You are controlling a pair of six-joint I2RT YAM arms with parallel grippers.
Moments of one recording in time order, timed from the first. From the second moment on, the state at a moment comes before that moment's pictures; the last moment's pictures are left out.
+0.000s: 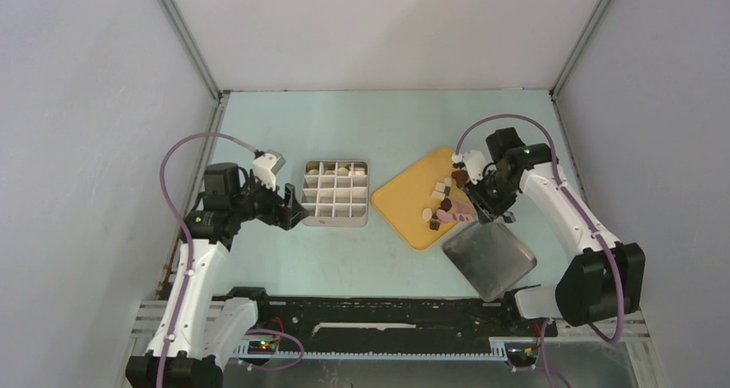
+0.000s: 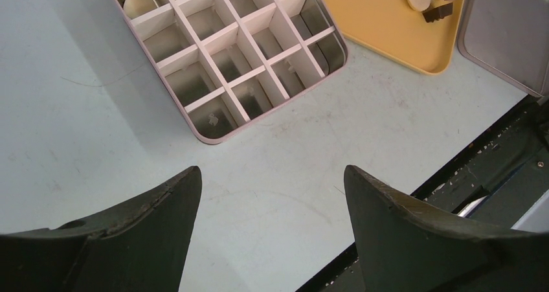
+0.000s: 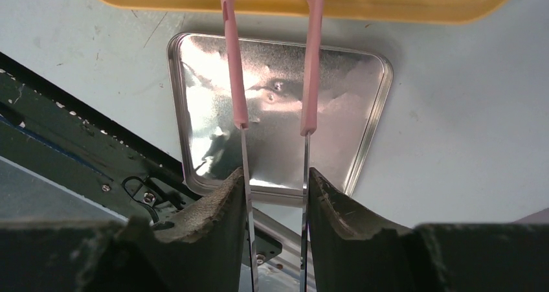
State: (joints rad) left arm -0.02 0.83 0.80 -0.72 0.59 0.17; right arm 0.21 1.35 1.14 -1.16 -0.19 -0.46
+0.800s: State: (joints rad) left arm -0.02 0.82 0.80 -0.72 0.59 0.17; right arm 0.29 1.25 1.20 -1.22 -0.18 -0.46
